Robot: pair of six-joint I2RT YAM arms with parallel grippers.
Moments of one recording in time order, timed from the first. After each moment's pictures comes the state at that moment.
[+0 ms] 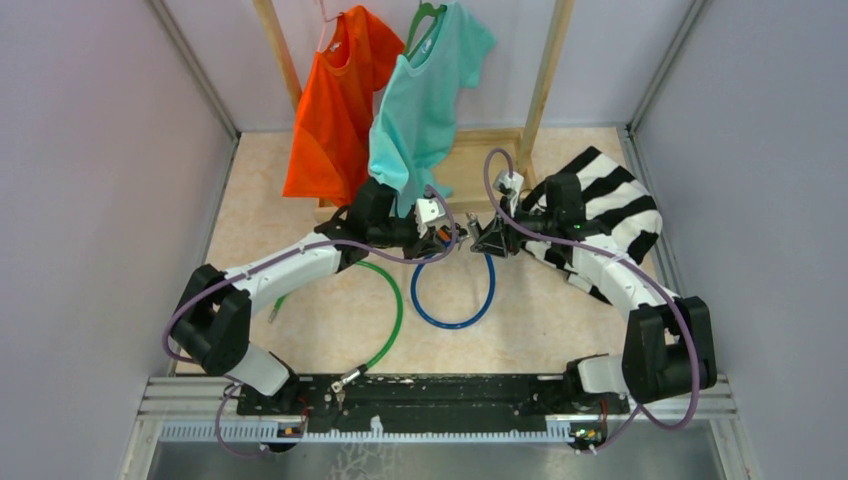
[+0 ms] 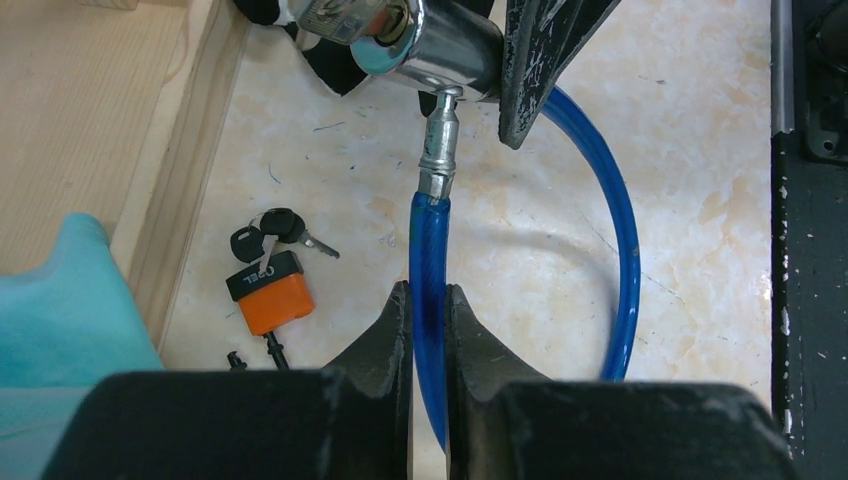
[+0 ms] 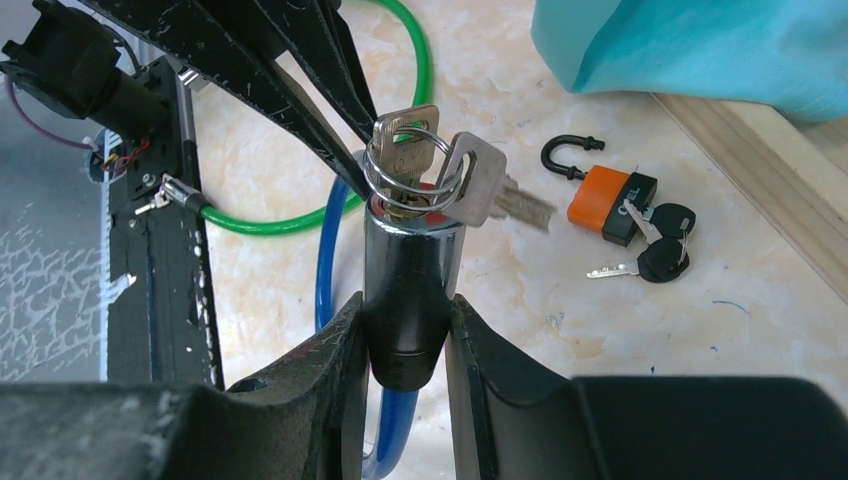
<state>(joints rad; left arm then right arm) -0.69 1.53 1.02 0.01 0.62 0.34 0.22 1.33 0.85 -0.17 -1.04 -0.24</state>
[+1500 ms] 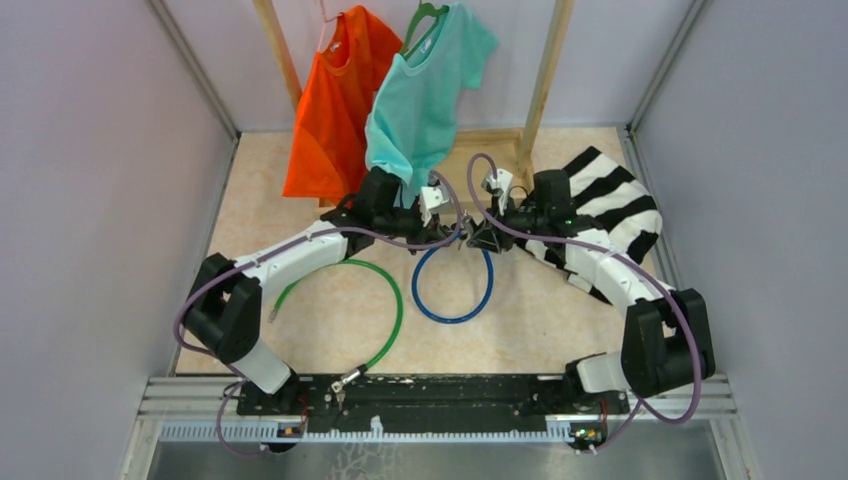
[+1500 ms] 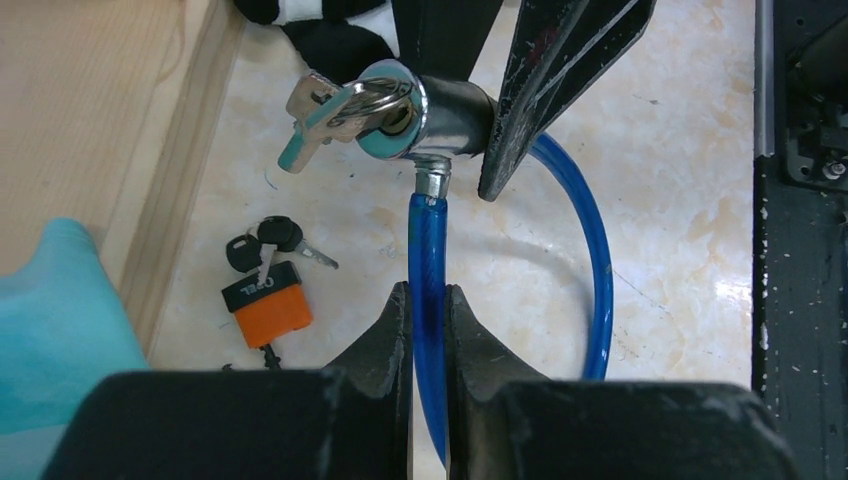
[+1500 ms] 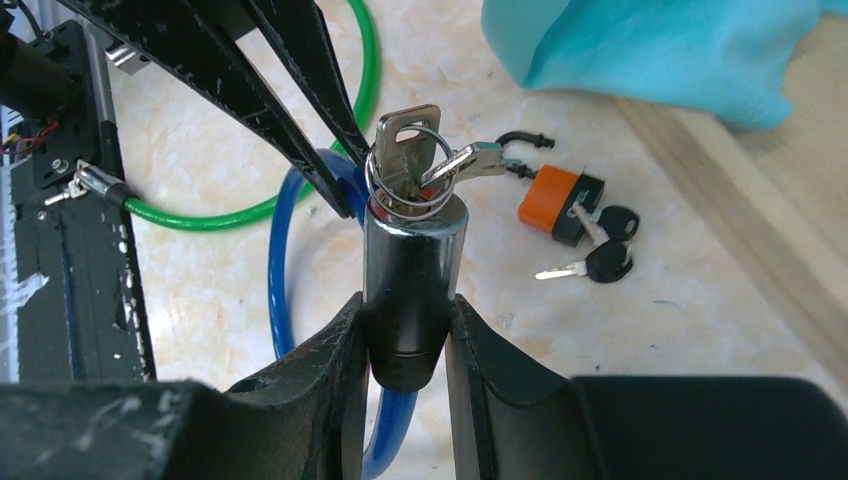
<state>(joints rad) -0.67 1.61 1.11 -0.04 0.66 0.29 0.29 1.36 0.88 -0.17 -0.89 -0.30</state>
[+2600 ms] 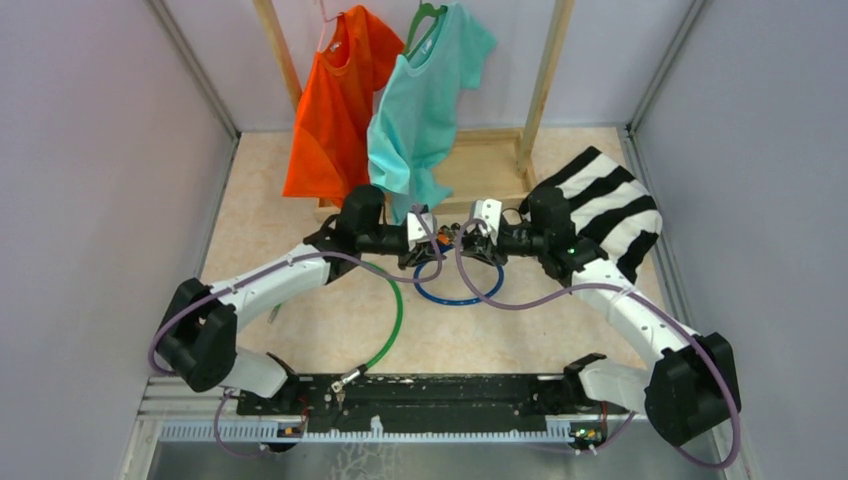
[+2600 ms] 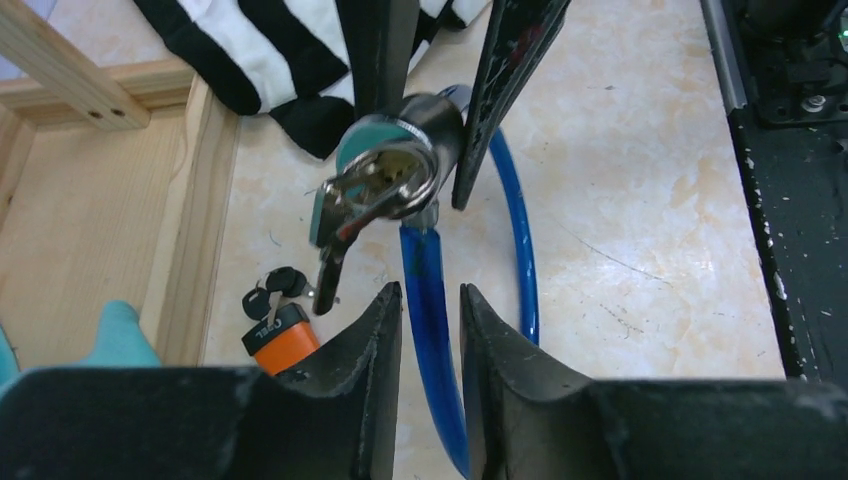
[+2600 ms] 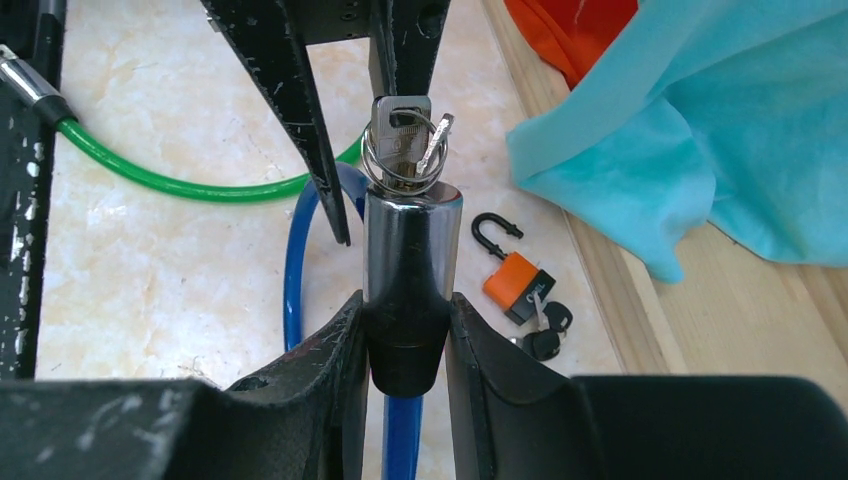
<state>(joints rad) -0.69 1.44 0.92 0.10 0.73 0.48 0.42 1.14 0.79 -0.15 -0.81 -0.63</state>
